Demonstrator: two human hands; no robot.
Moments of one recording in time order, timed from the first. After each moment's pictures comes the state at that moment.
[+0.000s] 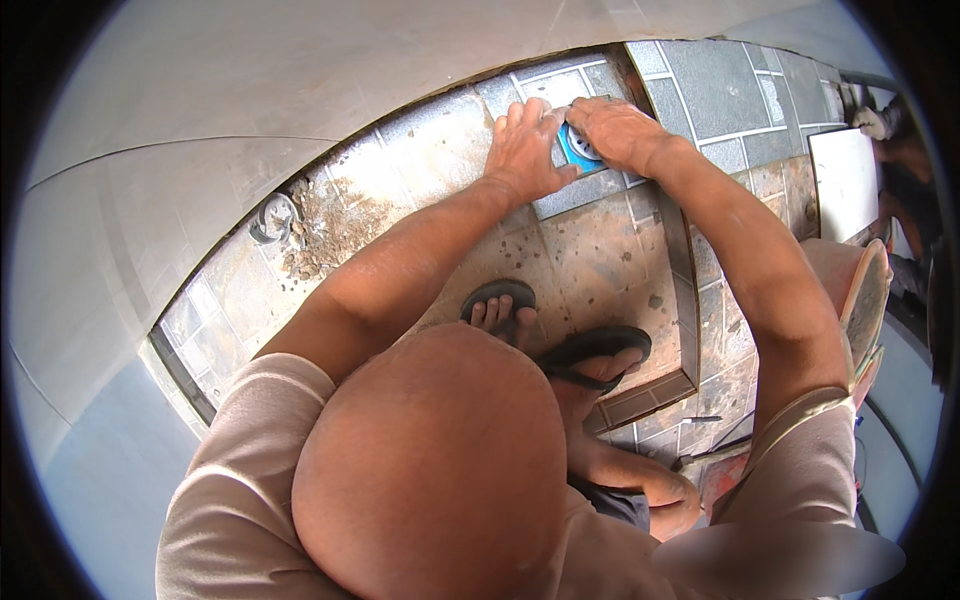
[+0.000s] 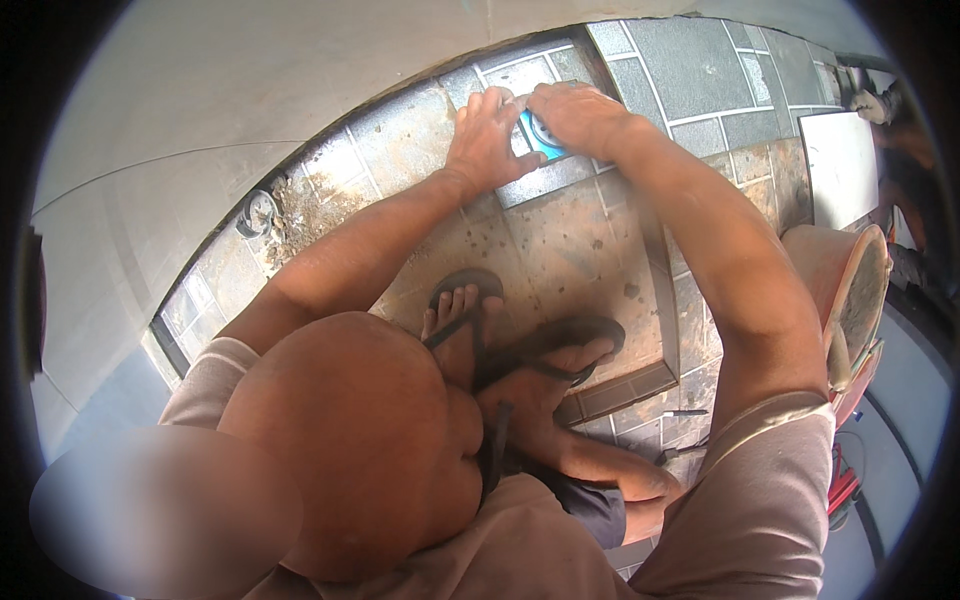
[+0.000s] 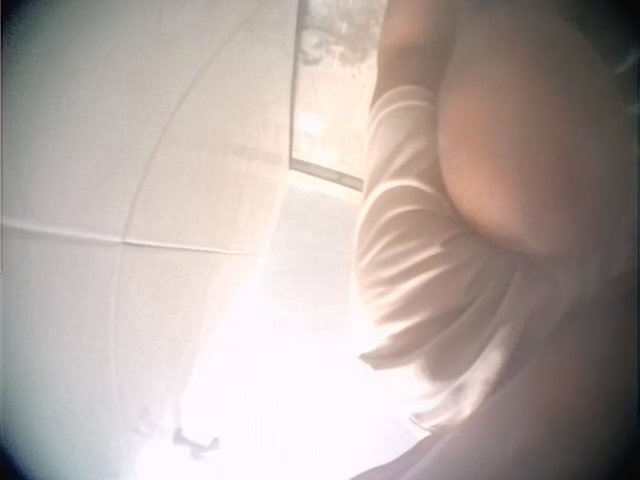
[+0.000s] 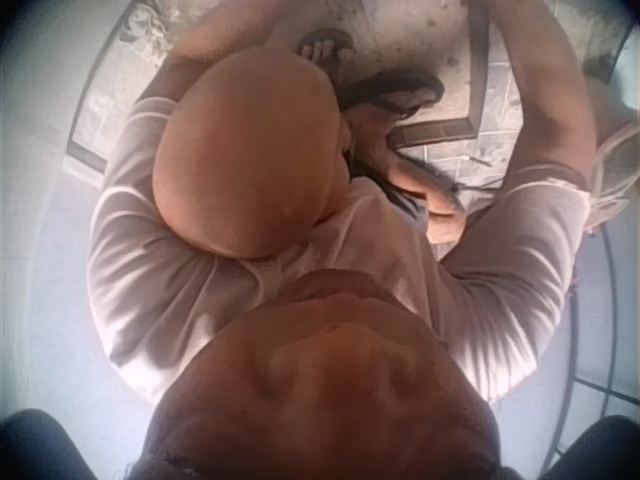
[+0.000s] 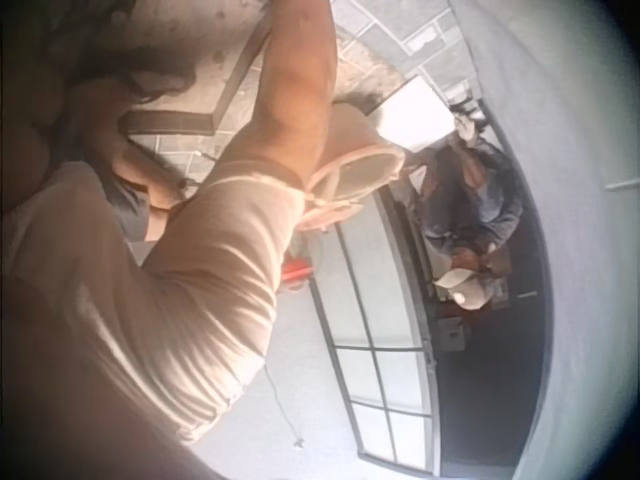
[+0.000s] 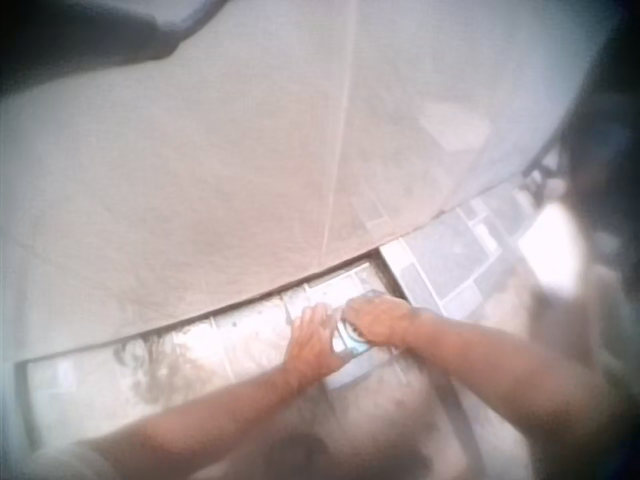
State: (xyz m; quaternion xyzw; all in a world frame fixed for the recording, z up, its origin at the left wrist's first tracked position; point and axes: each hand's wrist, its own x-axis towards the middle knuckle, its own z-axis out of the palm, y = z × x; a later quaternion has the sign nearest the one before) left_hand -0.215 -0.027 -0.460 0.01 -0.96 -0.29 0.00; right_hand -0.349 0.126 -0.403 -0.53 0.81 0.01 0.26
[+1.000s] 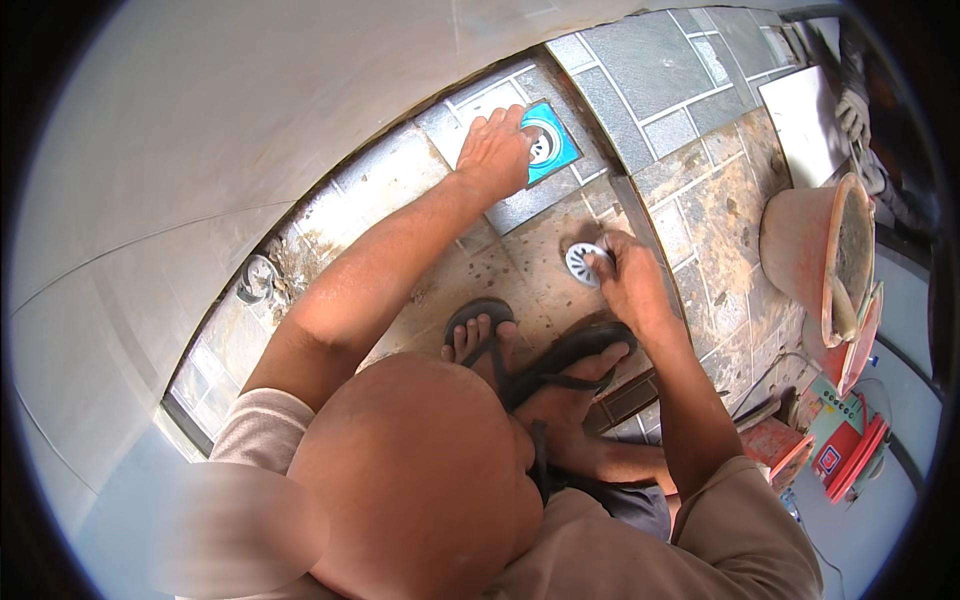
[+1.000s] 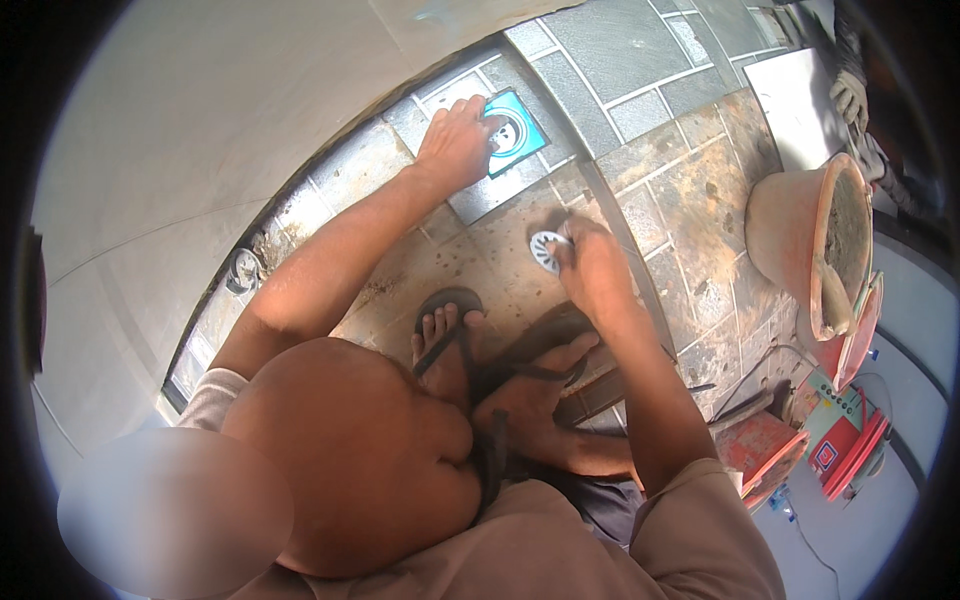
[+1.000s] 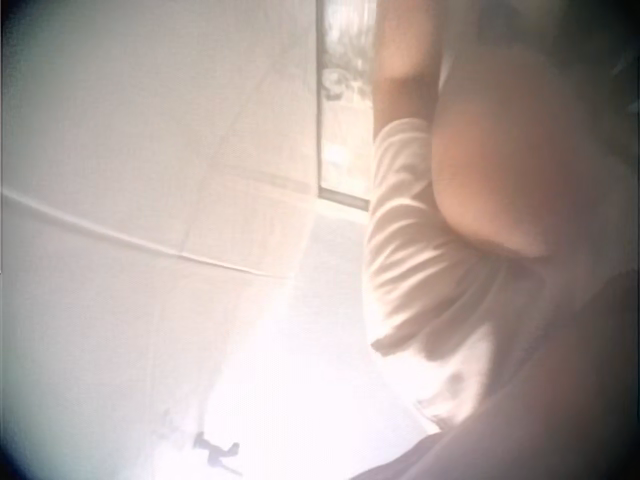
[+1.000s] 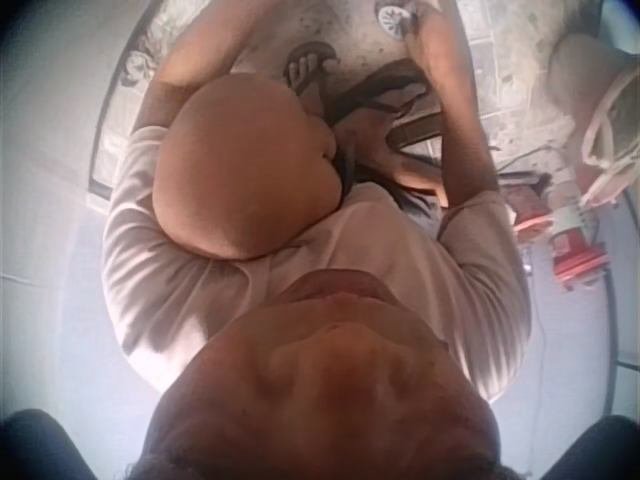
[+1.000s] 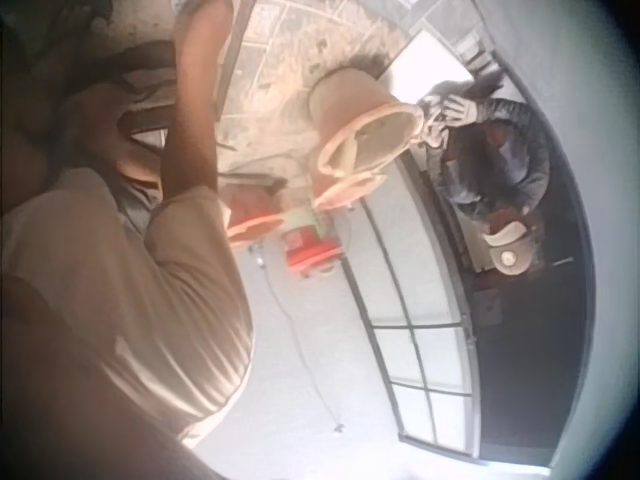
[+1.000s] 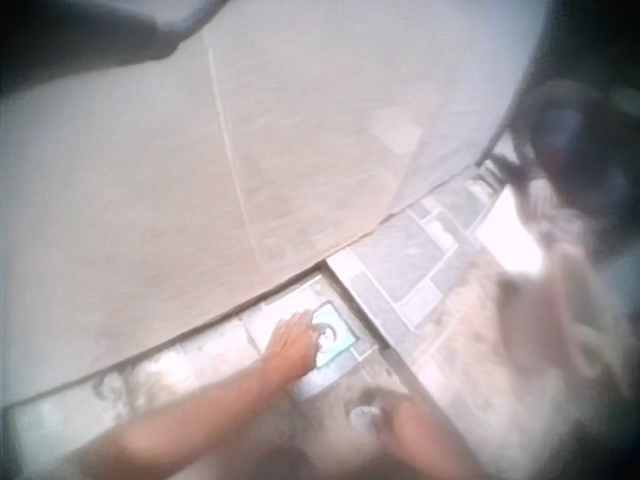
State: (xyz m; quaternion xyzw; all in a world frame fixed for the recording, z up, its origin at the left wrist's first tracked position) left_hand -0.258 -0.010 -0.433 -0.13 -0.97 -0.18 -0.08; right_hand -0.171 0.237 -0.345 -0.06 0.92 -0.30 0.24
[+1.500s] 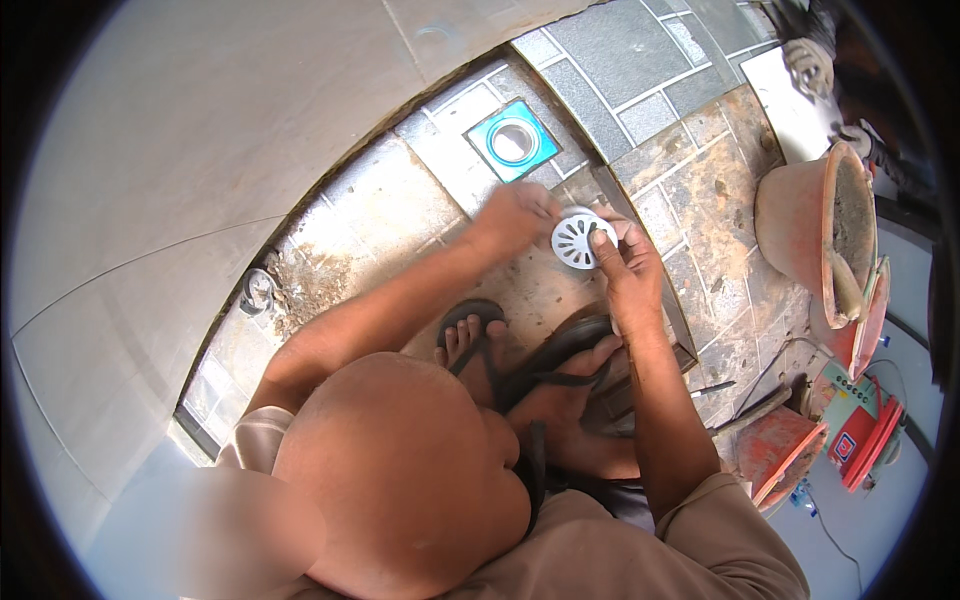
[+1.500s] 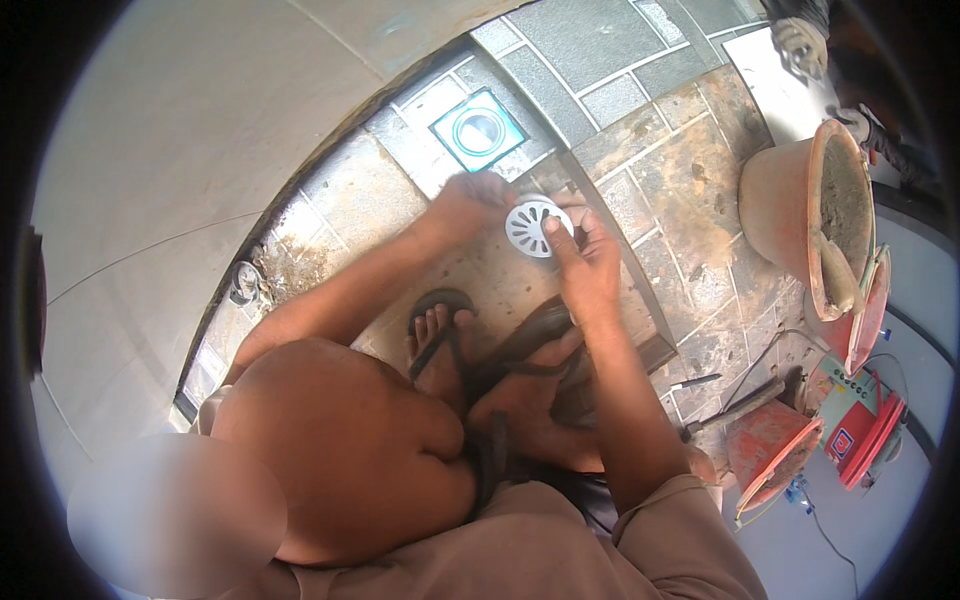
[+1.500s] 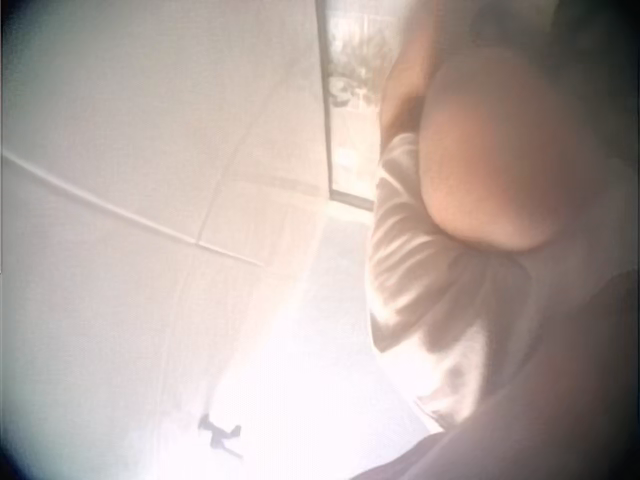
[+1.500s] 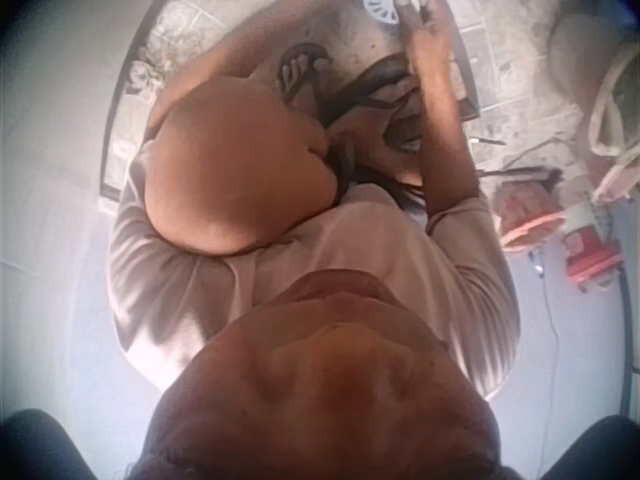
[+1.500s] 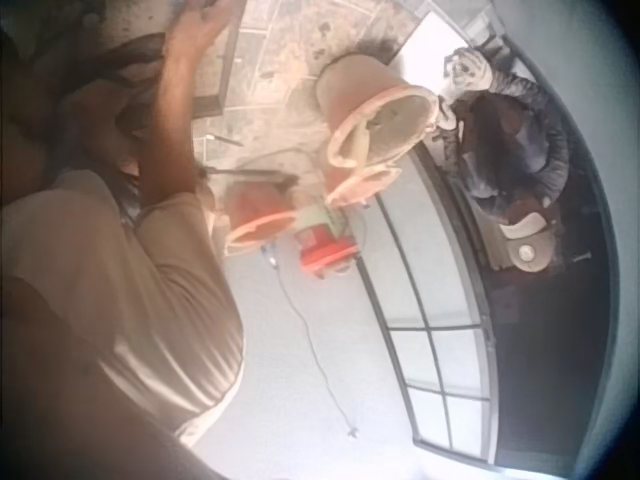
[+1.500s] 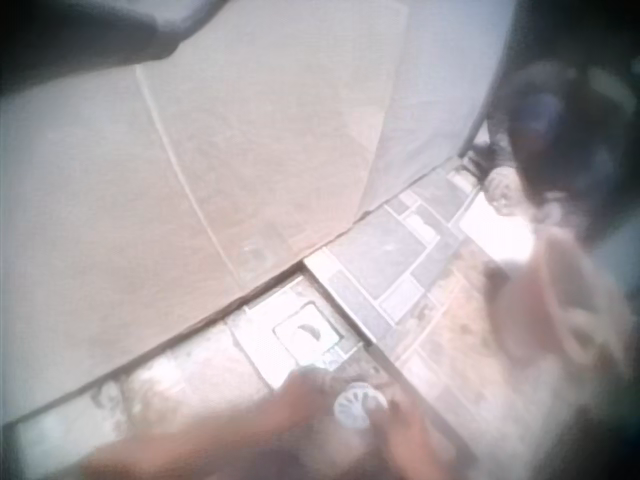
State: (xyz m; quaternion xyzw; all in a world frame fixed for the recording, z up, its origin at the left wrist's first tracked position) left_hand -0.196 0.036 -0.392 0.11 -0.67 -0.67 -0.31; right_hand -0.147 0.235 -0.365 0.14 0.70 -0.69 0.09
